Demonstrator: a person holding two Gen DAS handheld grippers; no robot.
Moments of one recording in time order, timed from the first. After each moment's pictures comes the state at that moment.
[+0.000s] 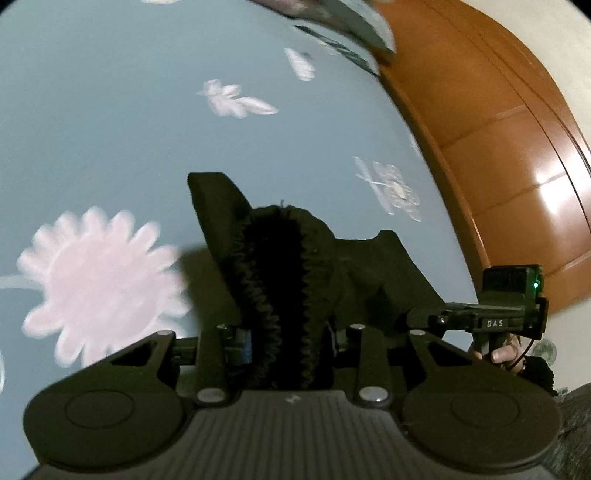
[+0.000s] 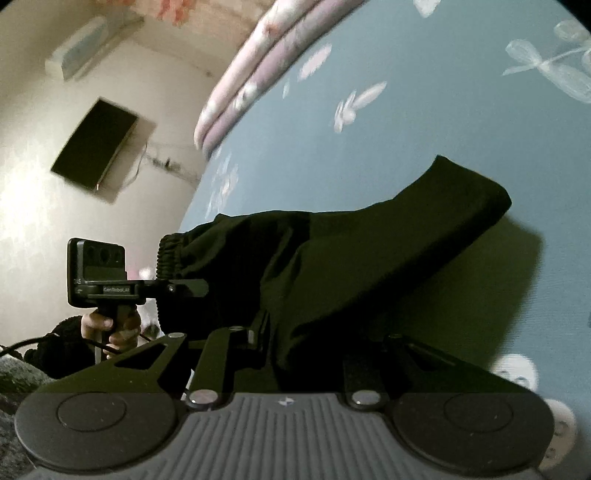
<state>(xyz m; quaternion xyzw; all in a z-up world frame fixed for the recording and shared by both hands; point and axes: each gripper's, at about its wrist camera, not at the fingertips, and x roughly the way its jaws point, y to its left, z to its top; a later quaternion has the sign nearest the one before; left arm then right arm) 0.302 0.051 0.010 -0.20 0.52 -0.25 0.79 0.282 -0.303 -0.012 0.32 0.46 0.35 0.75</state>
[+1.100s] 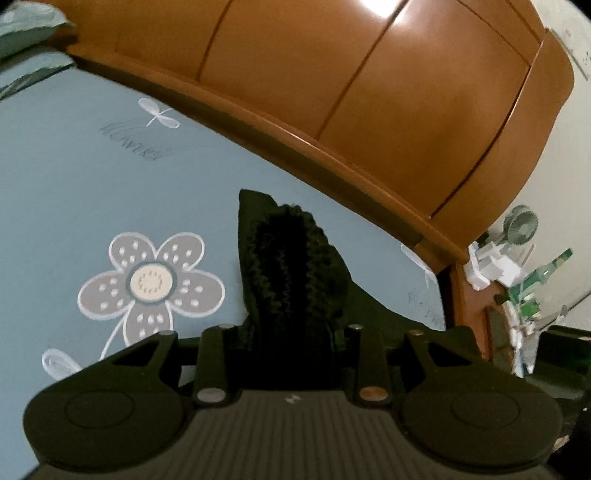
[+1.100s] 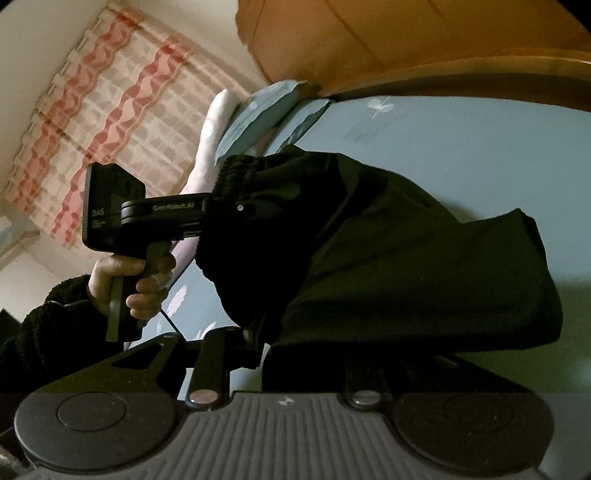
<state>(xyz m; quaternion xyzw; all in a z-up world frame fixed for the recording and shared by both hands) 0.482 -0.346 0.049 0.07 0.46 -0.54 0.70 0.180 -0.467 0.008 0.42 0.25 0.00 0.87</state>
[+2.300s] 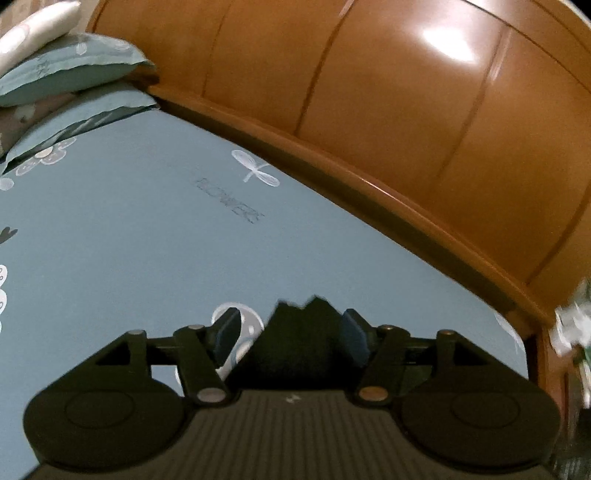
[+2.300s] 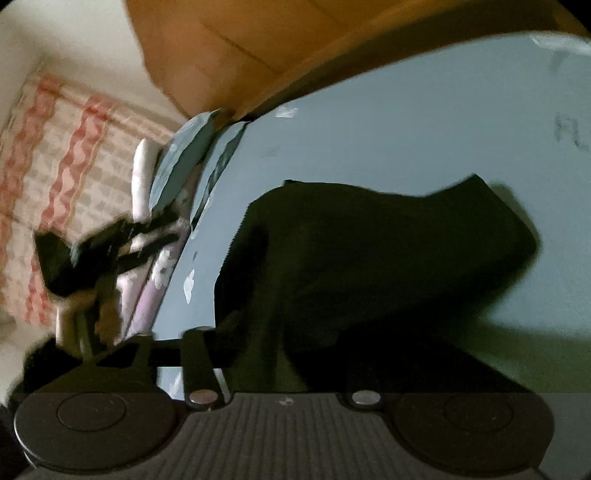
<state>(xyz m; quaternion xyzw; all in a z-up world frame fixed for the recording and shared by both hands) 0.519 -0.330 0.042 0.07 0.40 -0.45 0.80 0.160 -0.509 -0.052 0.54 0.23 -0.09 0.81</state>
